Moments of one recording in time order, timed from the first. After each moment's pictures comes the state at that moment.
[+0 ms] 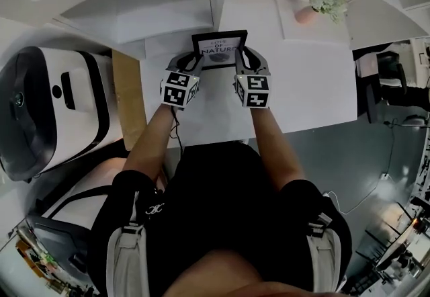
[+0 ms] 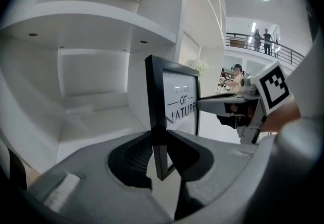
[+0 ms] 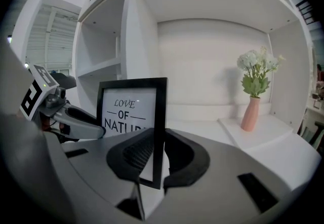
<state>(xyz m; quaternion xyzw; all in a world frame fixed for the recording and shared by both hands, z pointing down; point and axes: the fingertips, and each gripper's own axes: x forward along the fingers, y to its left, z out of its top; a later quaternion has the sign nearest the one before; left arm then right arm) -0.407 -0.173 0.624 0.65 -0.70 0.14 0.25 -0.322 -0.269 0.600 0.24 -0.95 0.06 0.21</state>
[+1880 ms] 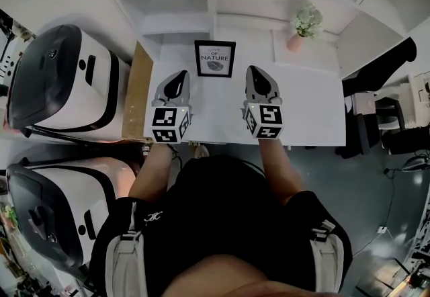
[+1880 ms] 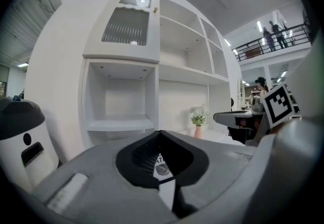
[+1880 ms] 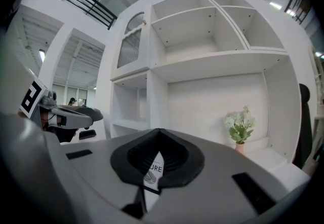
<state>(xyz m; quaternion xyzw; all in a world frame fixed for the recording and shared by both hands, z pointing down) -0.302 -0.067 0.422 0.52 -0.85 0.05 0.07 -0.197 -0.216 0.424 0.17 -0.98 0.01 0.04</state>
